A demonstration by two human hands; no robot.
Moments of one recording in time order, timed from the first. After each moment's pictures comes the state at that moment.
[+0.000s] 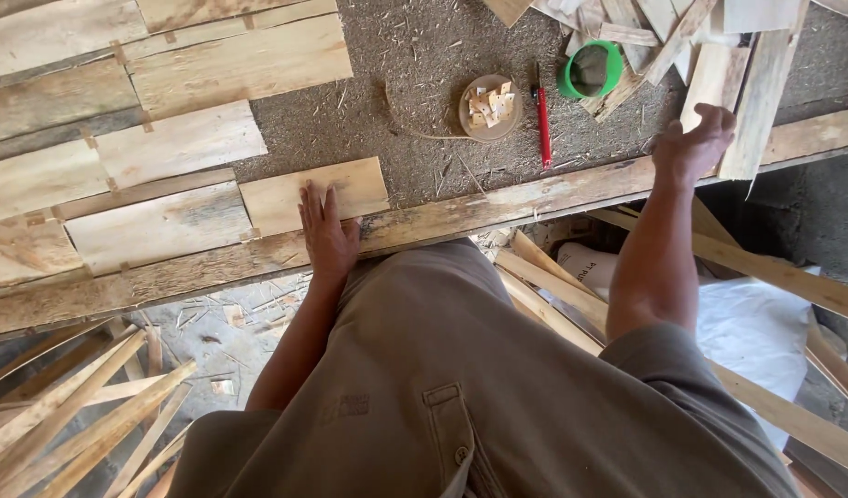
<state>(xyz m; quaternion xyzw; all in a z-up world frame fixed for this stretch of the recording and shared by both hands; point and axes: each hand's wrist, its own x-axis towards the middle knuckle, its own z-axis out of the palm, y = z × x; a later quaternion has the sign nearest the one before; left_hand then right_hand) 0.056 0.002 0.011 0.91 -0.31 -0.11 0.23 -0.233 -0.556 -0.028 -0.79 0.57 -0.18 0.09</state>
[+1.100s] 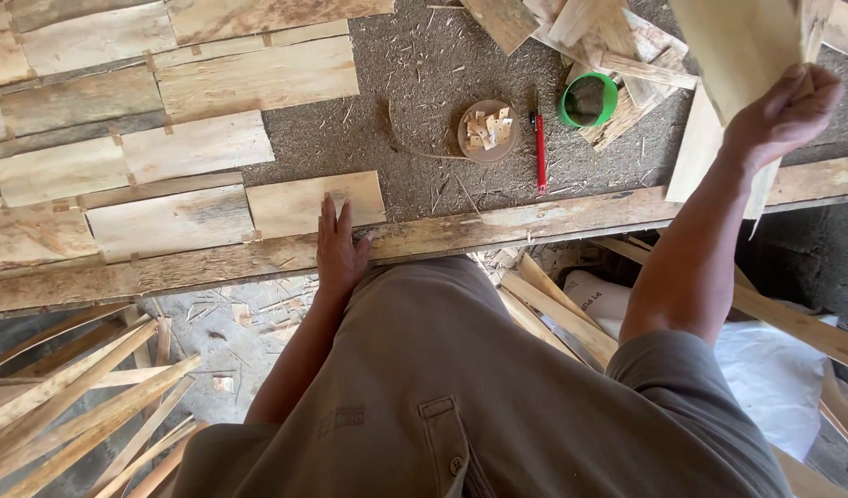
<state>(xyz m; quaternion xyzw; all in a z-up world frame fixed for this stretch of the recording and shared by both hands) 0.033 -0.017 0.025 0.91 -0.30 -0.15 0.22 -0.211 -0.695 -0.045 -0.73 0.44 -0.50 0.15</state>
